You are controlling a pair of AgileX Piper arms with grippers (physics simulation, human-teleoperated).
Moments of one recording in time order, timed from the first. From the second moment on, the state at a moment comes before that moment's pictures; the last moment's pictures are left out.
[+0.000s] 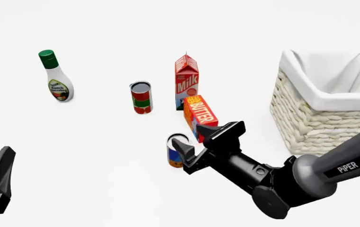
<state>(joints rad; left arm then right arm) 0.00 0.00 0.00 0.00 0.00 0.72 1.84 -0.50 -1.07 0.06</state>
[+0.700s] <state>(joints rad) 0.00 0.00 0.00 0.00 0.00 0.72 1.99 -0.58 -1.09 0.07</state>
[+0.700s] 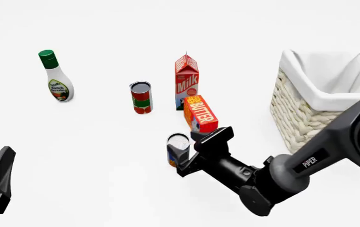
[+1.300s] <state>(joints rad) 0.00 0.00 0.00 0.00 0.00 0.73 2.07 -0.62 -1.10 0.08</state>
